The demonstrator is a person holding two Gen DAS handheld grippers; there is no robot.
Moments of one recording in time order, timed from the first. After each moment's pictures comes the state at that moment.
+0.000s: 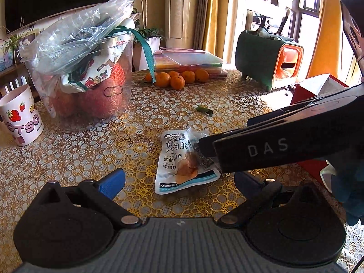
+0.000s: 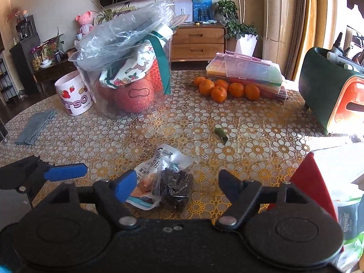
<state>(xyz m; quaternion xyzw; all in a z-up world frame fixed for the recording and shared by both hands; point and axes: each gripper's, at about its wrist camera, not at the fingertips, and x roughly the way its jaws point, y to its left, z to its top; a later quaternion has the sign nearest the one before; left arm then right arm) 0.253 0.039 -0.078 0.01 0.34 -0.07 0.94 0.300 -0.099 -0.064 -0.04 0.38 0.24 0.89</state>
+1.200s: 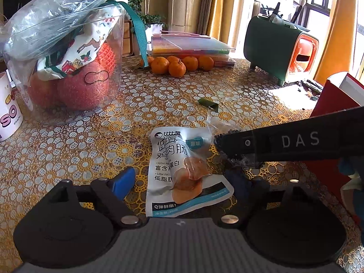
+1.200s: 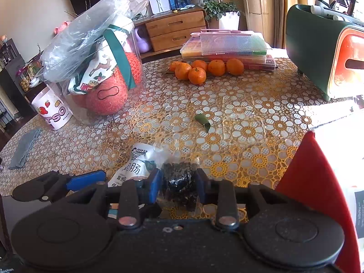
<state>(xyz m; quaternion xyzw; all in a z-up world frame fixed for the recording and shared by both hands) 0.300 0.027 -0.108 -0.01 0.37 -0.06 0.93 0.334 -0.122 -0.090 0.03 0.42 0.22 0.88</state>
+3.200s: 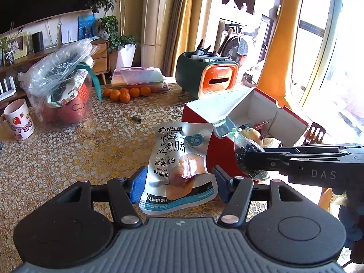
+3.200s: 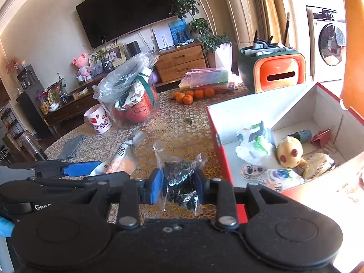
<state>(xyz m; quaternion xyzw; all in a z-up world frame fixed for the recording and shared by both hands) 0.127 -0.058 0.033 -0.01 0.34 -0.12 0.93 0.141 -0.256 0.016 0.08 0.35 0.23 0.91</state>
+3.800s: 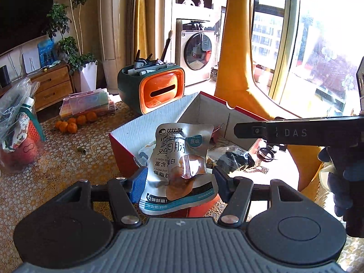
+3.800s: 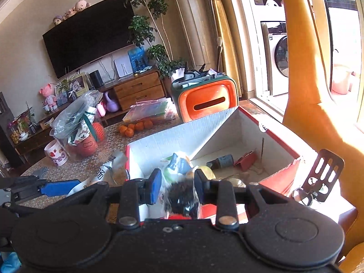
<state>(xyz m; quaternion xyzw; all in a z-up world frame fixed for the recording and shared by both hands) 0.151 -0.177 0.047 0.06 0.32 -0.19 0.93 0.157 -0.370 0.029 0.10 0.30 0.13 0.94</state>
